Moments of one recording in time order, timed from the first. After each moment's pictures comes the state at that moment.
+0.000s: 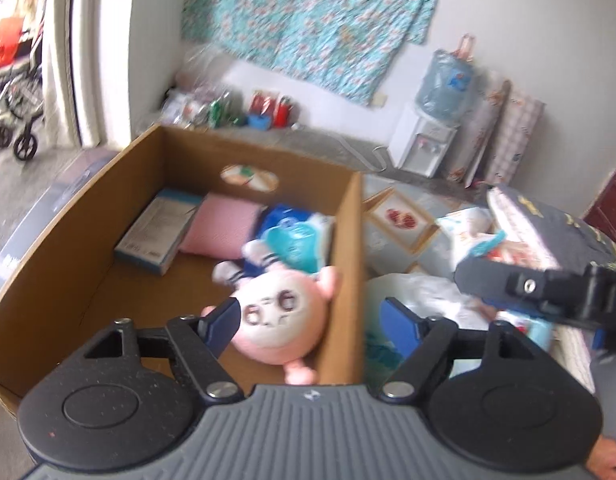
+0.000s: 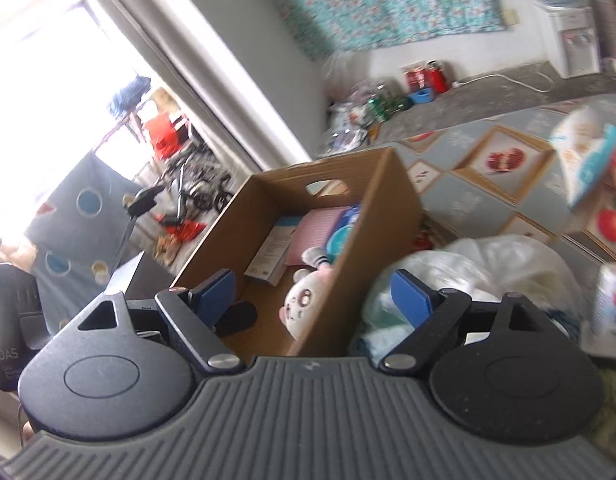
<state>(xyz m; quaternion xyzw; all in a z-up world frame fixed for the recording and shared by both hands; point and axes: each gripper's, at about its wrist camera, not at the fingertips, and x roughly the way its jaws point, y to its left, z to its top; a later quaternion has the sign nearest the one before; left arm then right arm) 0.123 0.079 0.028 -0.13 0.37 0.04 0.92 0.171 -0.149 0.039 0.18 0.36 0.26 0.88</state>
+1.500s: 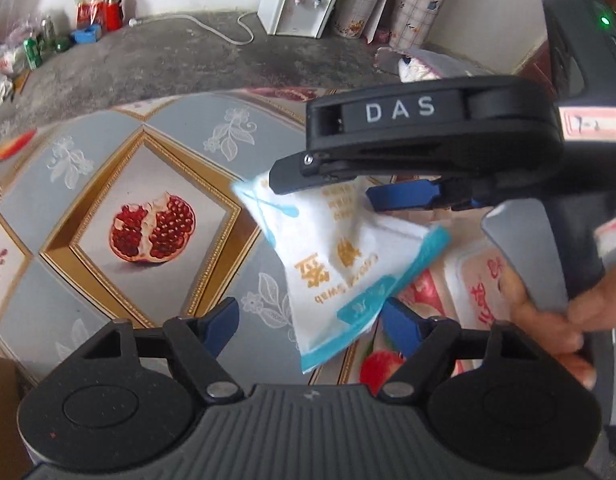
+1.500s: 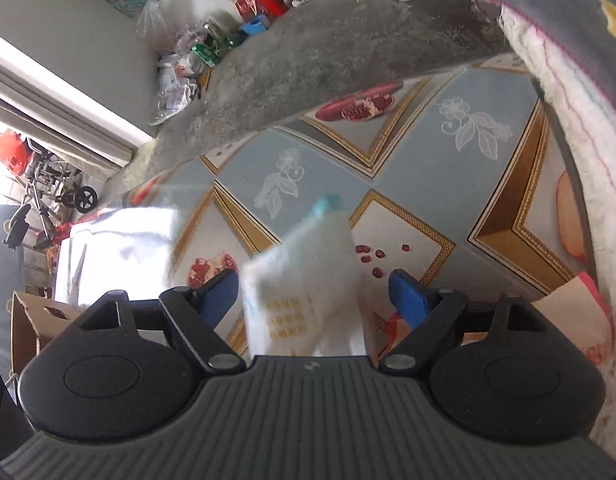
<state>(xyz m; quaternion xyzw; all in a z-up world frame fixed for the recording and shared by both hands) 0.462 -0.111 -0.109 -0.07 0.55 -0.14 0.82 0.542 -0.334 -0.105 0.18 0.55 0.10 0.81</state>
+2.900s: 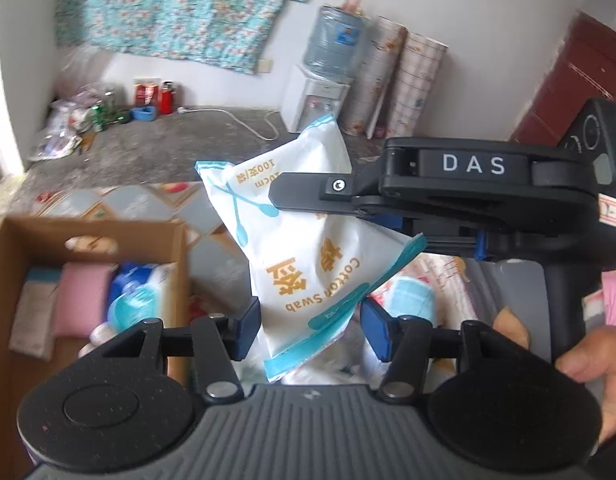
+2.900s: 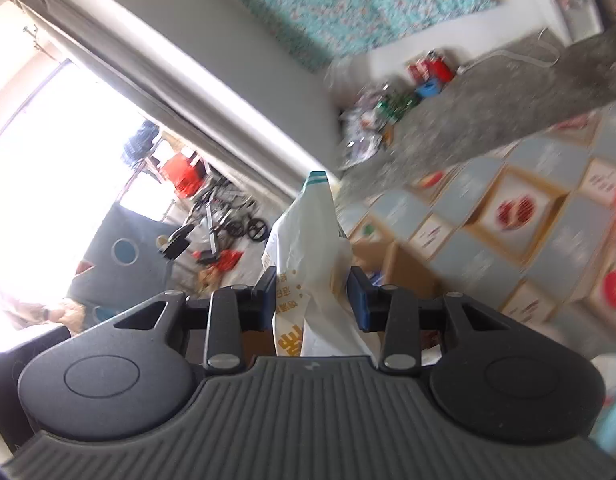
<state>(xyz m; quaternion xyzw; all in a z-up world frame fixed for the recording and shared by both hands) 0.211 0.006 0.098 -0.10 0.42 -0.11 0.89 0.285 -0.186 0.108 0.27 0.39 0.29 0.83</state>
